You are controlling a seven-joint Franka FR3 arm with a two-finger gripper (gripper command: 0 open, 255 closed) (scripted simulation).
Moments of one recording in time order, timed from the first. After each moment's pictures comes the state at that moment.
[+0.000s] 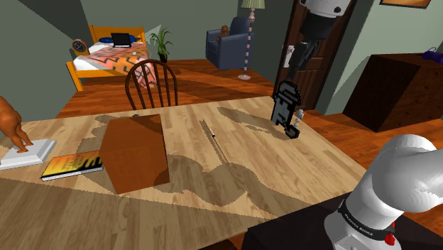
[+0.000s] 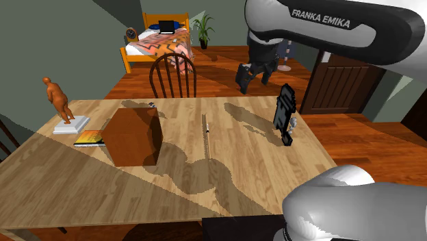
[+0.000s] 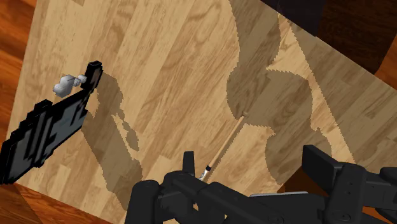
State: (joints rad) arm 0.00 -0.81 0.03 -2.29 -0.04 1.66 -0.11
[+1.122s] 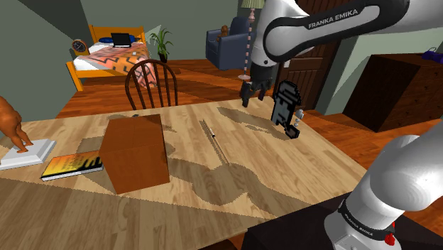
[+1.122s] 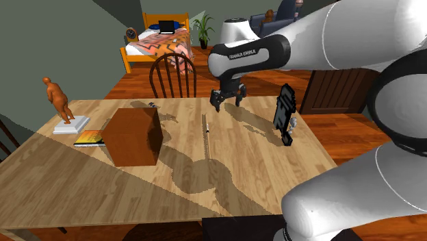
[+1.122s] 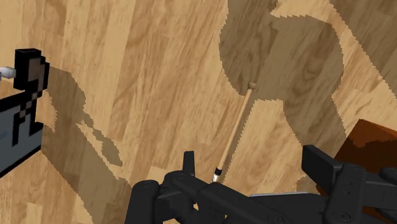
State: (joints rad) arm -0.05 -0.37 0.10 -2.34 -0.01 2.08 0.10
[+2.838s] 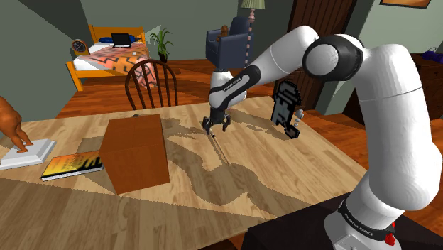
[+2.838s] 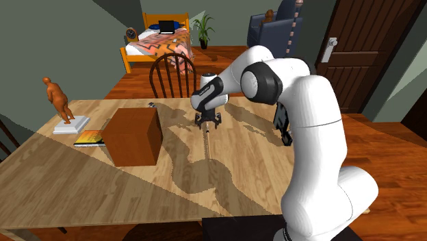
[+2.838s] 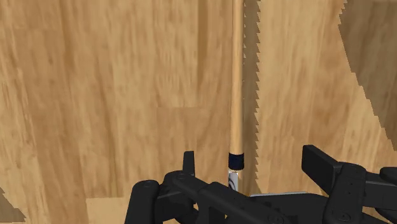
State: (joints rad) arm -0.05 0.61 0.08 -1.75 -0.05 2.39 0.42
